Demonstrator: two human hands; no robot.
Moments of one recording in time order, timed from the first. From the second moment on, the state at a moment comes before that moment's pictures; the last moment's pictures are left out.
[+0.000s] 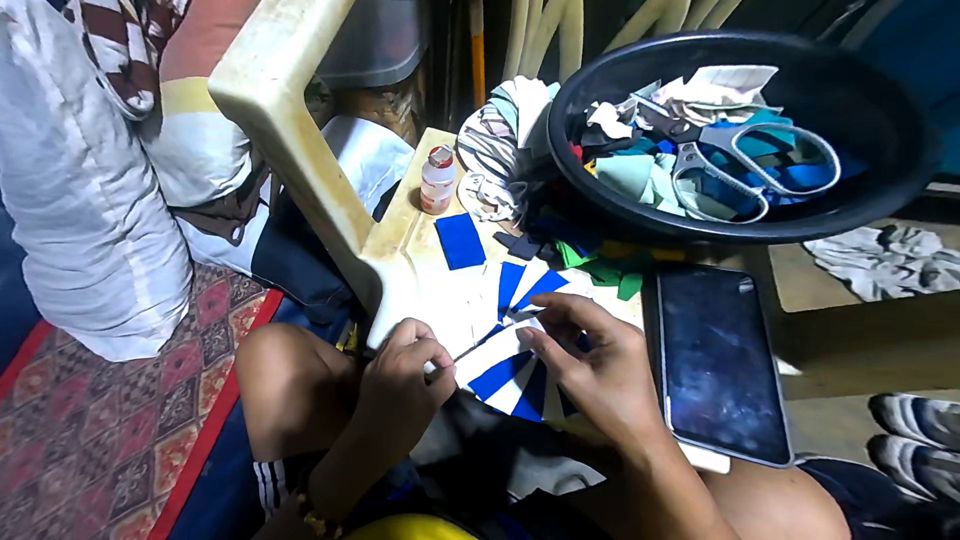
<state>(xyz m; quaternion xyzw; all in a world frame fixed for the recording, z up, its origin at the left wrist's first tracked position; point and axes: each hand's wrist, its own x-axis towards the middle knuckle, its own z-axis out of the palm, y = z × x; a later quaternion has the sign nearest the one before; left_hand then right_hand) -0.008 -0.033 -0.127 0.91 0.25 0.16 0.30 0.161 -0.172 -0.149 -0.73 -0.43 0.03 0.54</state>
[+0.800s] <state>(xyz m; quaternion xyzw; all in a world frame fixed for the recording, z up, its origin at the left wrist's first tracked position) -0.005 -0.033 -0.139 0.90 0.17 0.28 0.30 0.162 -0.172 -0.152 -0.76 -0.42 0.03 0.50</state>
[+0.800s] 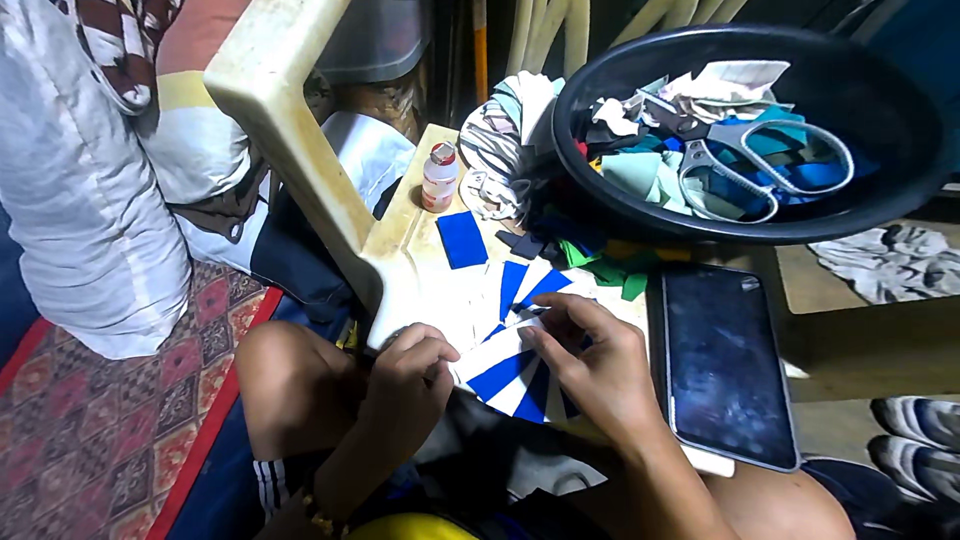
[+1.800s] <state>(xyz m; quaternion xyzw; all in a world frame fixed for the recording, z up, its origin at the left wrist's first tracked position) -0.003 -0.037 -0.151 0.93 0.15 0.25 0.24 0.163 -0.168 -0.157 -0.77 -0.43 -0.01 0.47</state>
